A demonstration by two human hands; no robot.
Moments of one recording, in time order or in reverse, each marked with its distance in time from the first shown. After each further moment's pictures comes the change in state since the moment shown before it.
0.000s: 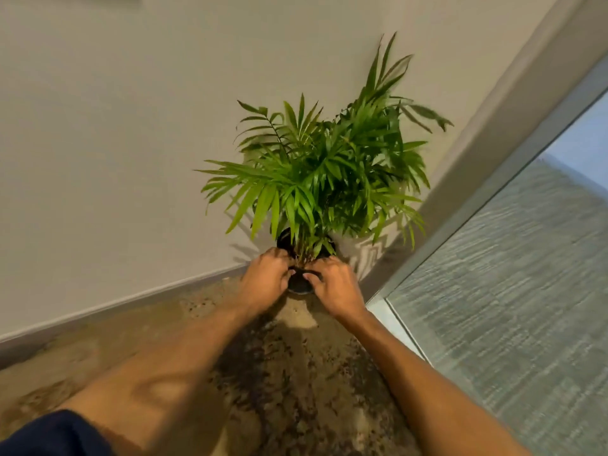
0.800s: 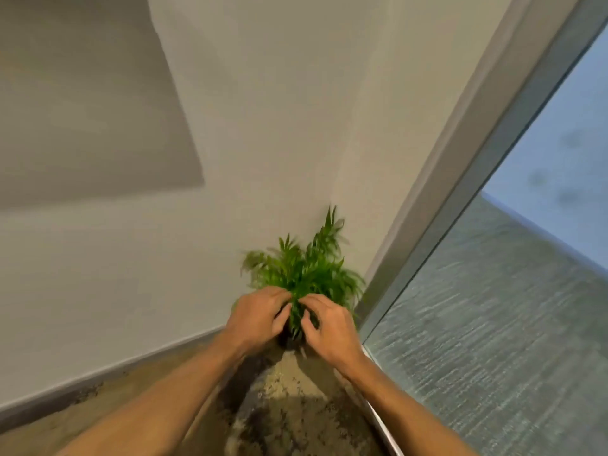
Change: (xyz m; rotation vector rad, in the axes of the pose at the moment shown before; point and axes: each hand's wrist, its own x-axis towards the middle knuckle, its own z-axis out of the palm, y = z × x) left_hand -0.050 0.060 -0.124 0.096 -0.101 -0.036; right_hand -0.044 -0.077 -0.112 0.083 0.082 -0.016
